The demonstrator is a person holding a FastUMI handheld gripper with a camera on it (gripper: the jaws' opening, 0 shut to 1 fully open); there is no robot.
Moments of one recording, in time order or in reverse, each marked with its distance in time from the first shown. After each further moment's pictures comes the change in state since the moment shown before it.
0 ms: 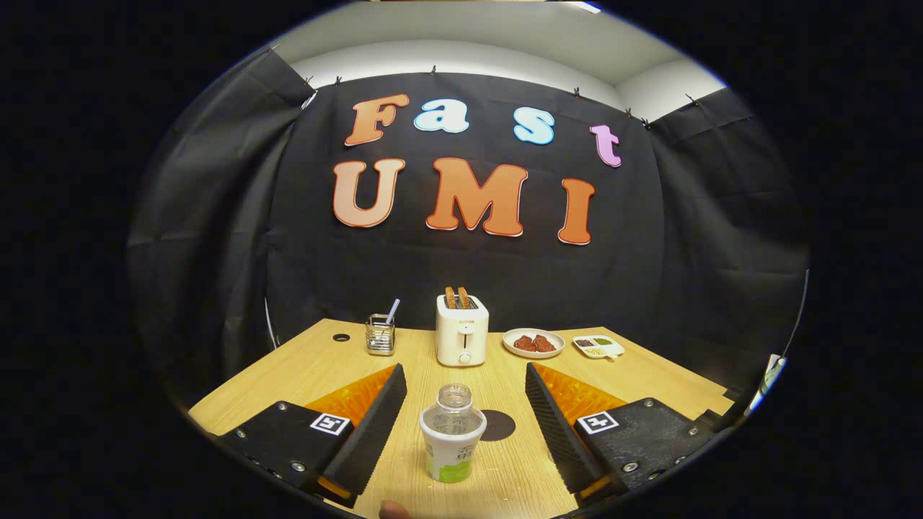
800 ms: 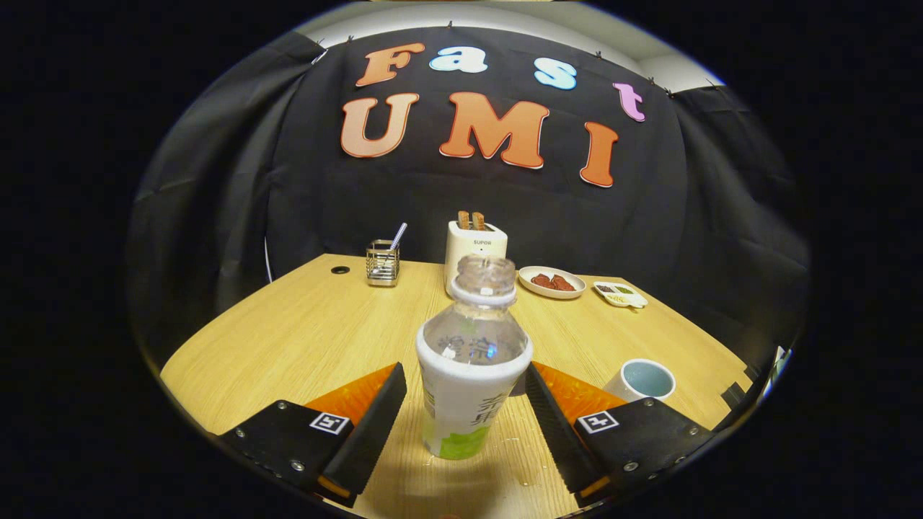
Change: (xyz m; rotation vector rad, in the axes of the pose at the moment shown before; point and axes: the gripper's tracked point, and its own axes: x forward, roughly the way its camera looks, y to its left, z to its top) arm 0.034 0.023 -0.111 -0.059 0.217 0.030
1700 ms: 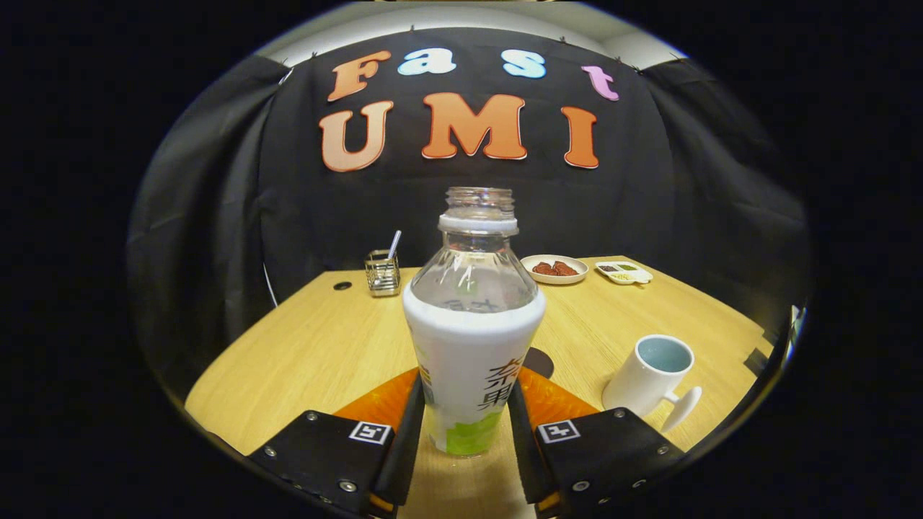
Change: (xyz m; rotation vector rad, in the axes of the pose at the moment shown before) arm -0.009 0.007 0.020 0.231 -0.029 0.044
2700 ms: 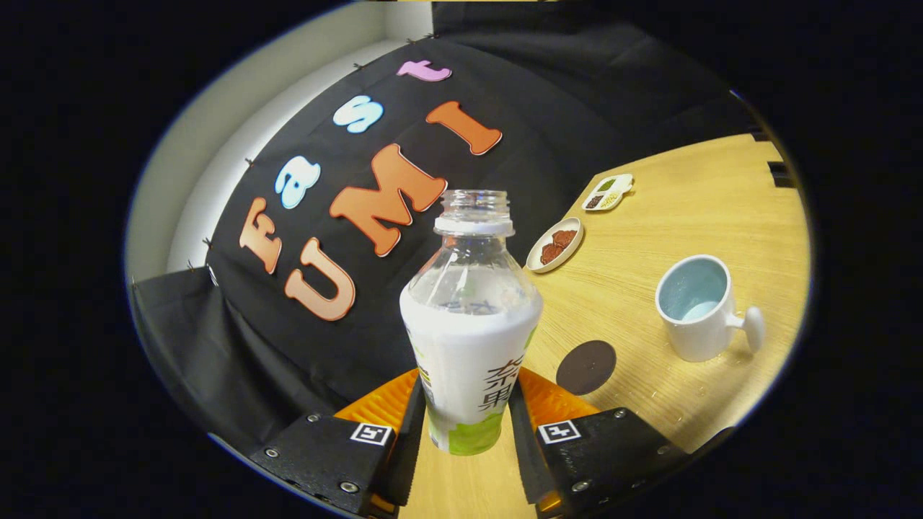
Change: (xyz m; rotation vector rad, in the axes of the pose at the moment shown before) arm 0.002 -0.032 0.071 0.811 -0.089 0.127
